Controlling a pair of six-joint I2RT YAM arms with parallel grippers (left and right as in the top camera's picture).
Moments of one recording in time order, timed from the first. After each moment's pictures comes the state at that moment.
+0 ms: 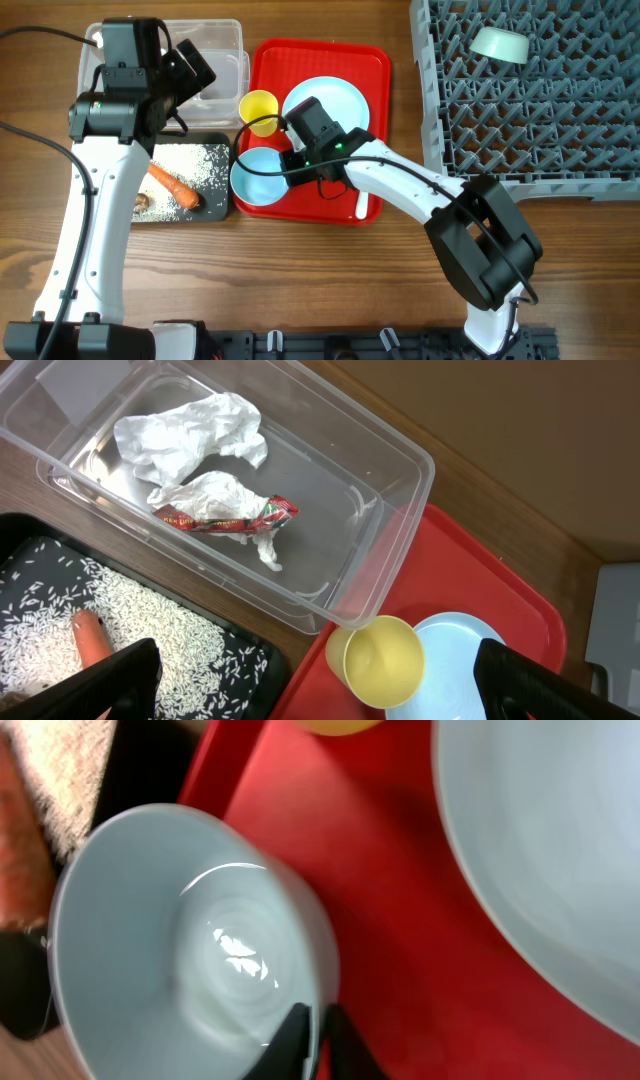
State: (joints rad) left arm -0.04 1.50 1.46 -0.79 -0.11 -0.59; right arm 0.71 2.00 1.33 -0.40 -0.23 0.41
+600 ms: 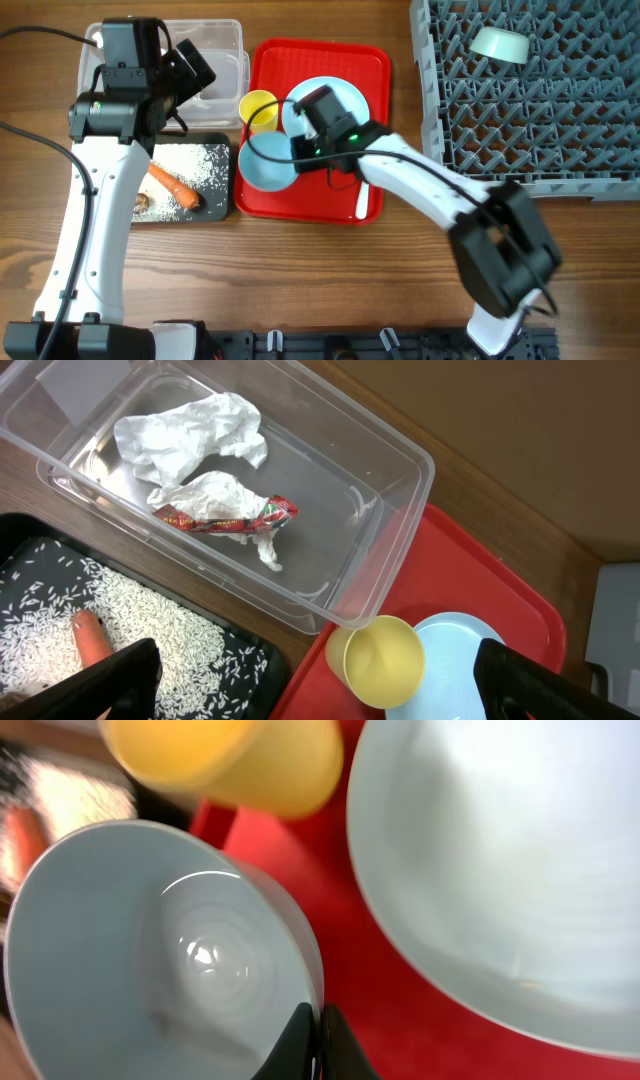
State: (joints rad) left arm -0.04 1.50 1.46 -0.79 -0.11 -0.59; right arm 0.64 1.89 1.33 -0.43 -0.19 0.43
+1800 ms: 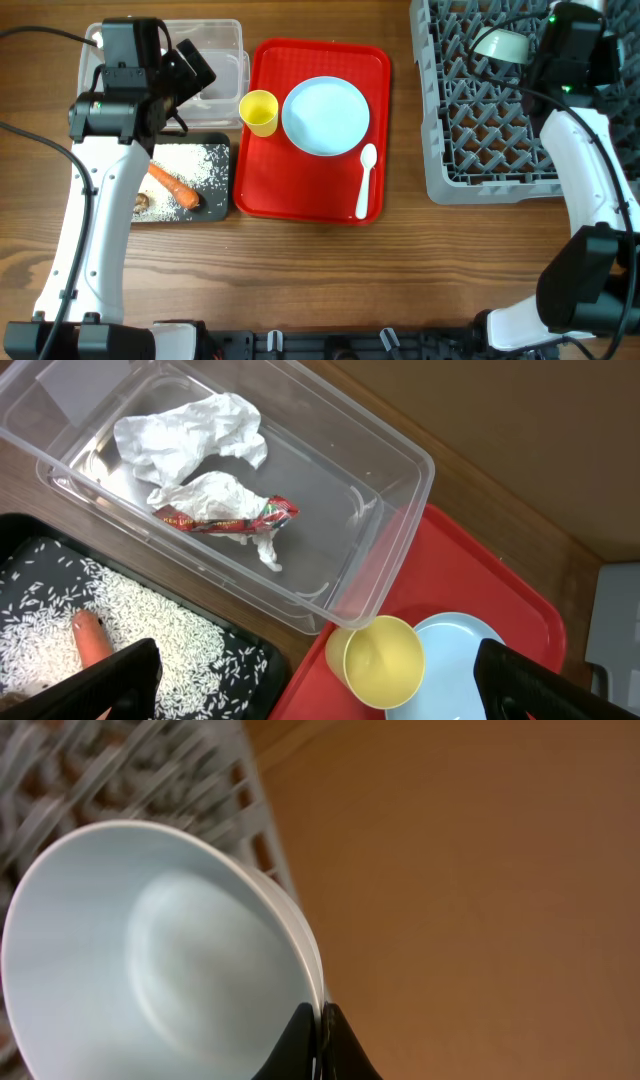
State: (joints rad) left arm -0.04 1.50 1.46 -0.79 -0.11 -0.59; right arm -0.12 1.70 1.33 -0.17 0.87 -0.61
